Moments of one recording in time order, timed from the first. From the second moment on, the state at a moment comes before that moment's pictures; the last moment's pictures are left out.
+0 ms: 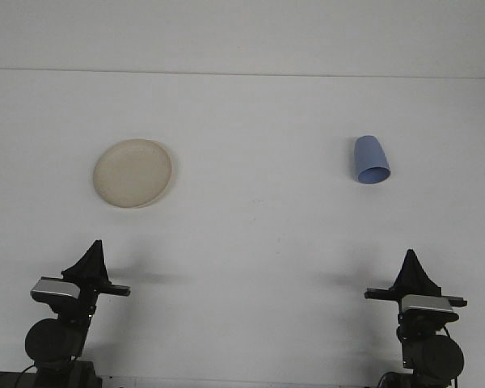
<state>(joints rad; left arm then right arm) -0.05 0.01 0.03 0.20 0.03 -0.04 -0.05 0.00 0.01 0.12 -0.01 0.05</state>
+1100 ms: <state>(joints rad) -0.05 0.01 0.03 0.20 0.03 -0.04 -0.05 0.56 0.90 -0.81 -0.02 0.07</state>
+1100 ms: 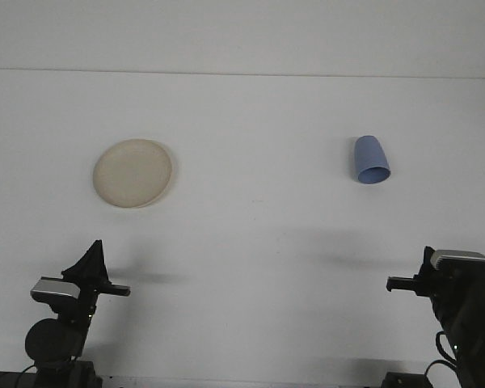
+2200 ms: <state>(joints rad) -0.05 0.01 0.03 0.20 0.03 -0.04 -0.05 0.90 0.90 -0.50 -0.02 0.06</state>
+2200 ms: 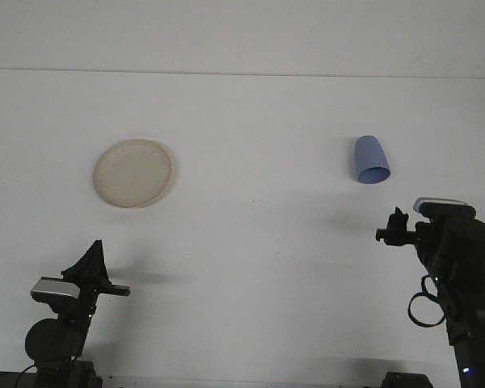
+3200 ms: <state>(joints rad) -0.05 0.01 0.03 0.20 0.03 -0.04 -0.12 1.59 0.84 0.25 -0.11 0.00</state>
